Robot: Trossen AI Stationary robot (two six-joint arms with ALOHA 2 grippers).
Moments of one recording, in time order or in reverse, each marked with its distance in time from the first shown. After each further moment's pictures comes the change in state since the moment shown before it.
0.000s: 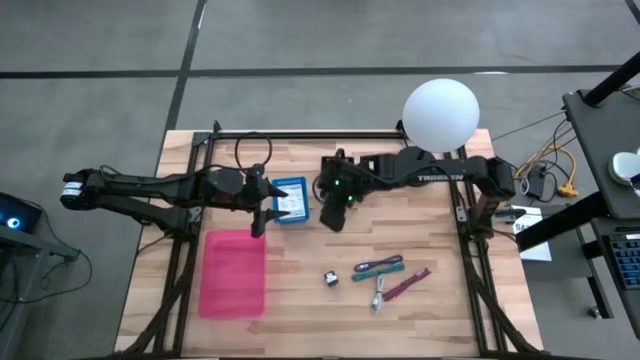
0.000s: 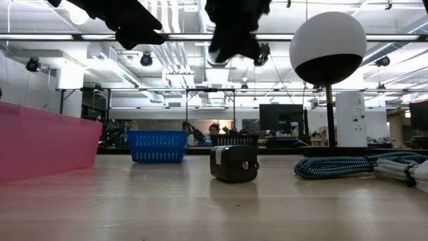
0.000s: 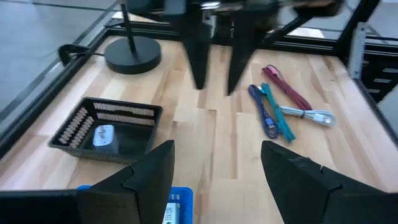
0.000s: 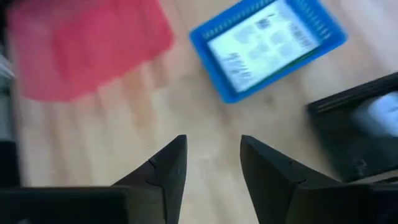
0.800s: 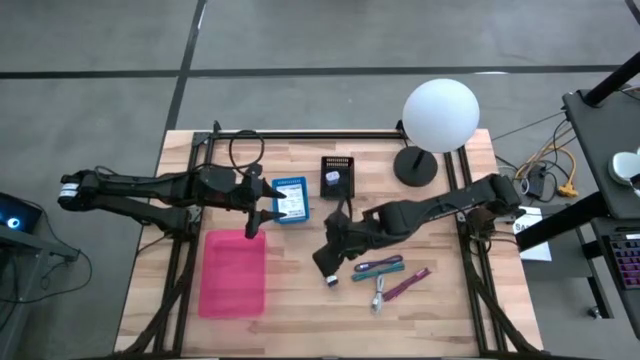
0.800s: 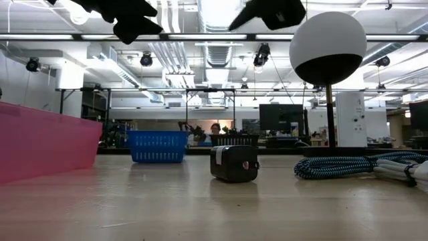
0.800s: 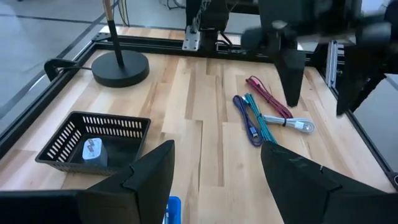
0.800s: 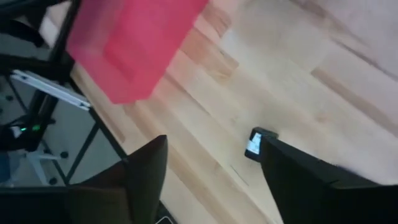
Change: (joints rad) left arm 0.000 -0.048 0.001 0.002 0.051 0.008; right arm 0.324 0.026 0.018 0.009 0.133 0.780
